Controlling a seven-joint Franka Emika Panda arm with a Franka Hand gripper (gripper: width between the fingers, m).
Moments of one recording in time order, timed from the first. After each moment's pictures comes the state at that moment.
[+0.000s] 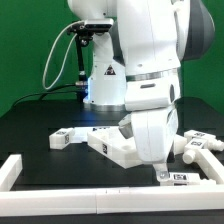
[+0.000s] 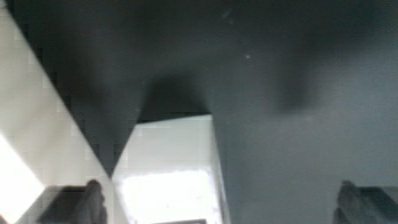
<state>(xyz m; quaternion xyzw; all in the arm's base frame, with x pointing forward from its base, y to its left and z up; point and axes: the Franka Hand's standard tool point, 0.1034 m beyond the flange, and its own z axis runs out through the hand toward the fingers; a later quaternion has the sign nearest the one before) 0.613 0.052 0.031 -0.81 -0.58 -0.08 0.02</state>
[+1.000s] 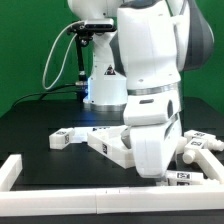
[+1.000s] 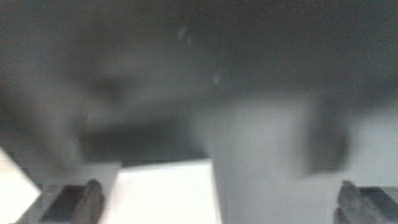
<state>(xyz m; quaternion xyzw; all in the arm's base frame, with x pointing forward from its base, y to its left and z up) 0.609 0.062 0.012 -0.83 -0.55 -0.08 0.04</state>
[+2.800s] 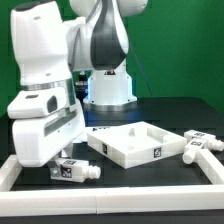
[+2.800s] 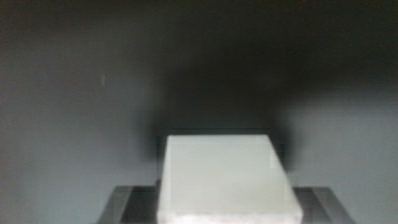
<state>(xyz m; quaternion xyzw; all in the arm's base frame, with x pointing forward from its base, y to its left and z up) 0.547 -0.133 0.009 -0.81 -0.58 -0.06 0.02</state>
